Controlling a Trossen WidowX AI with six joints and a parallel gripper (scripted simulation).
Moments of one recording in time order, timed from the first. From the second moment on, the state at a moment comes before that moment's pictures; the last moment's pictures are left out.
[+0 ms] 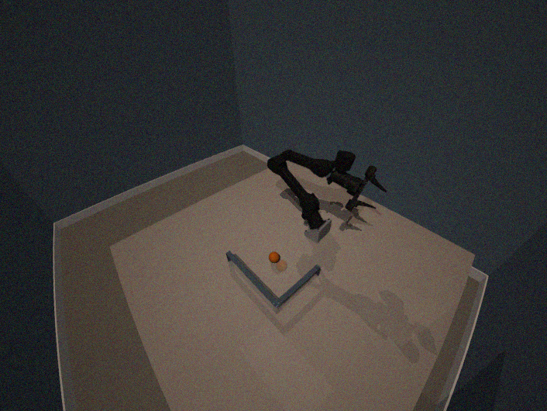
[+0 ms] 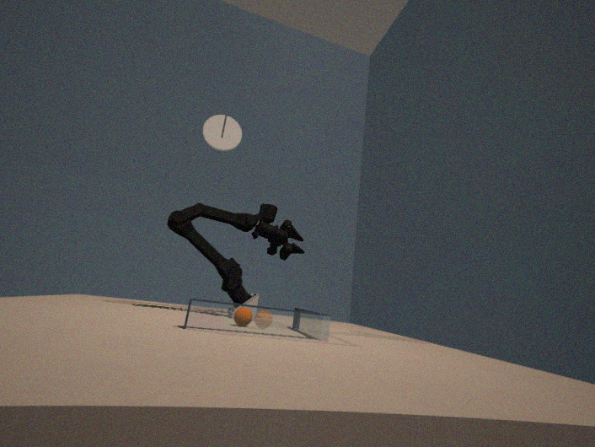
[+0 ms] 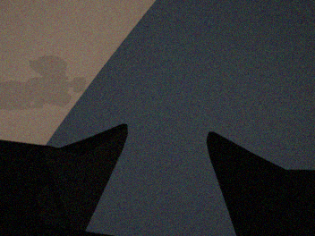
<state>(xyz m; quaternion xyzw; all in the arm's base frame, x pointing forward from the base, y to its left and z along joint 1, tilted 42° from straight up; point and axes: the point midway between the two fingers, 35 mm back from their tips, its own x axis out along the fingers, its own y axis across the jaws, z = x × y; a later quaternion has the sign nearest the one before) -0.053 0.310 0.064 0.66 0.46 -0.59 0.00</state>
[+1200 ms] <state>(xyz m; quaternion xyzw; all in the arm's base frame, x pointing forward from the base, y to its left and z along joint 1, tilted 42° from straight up) 0.264 0.016 0.073 0.65 -0.64 -0.27 -0.31</state>
